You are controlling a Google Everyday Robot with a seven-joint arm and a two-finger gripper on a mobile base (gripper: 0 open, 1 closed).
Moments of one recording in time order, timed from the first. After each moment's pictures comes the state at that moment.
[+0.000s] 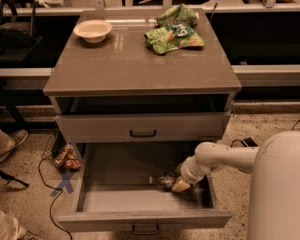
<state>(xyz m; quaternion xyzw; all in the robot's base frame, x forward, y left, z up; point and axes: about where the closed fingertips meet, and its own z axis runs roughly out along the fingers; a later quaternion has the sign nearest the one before) 0.560 -0.126 0.370 -0.61 0.76 0.12 0.18</state>
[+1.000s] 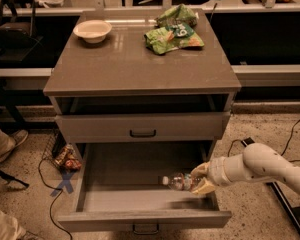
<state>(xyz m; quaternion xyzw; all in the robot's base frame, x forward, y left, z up) 0.514 -0.175 0.485 -0.62 0.69 0.18 0.32</state>
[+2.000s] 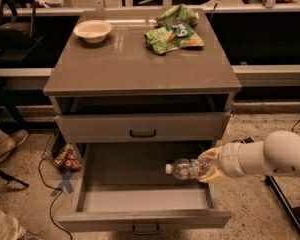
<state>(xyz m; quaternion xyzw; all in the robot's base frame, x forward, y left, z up) 0.495 -0.177 0.613 -0.65 0.66 0.09 0.36</state>
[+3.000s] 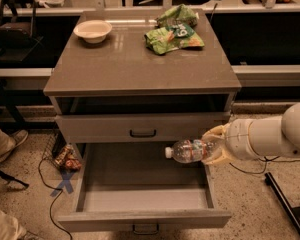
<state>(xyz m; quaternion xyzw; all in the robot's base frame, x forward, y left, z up) 0.489 -0.168 0.735 -0.68 0.63 0.02 0.37</state>
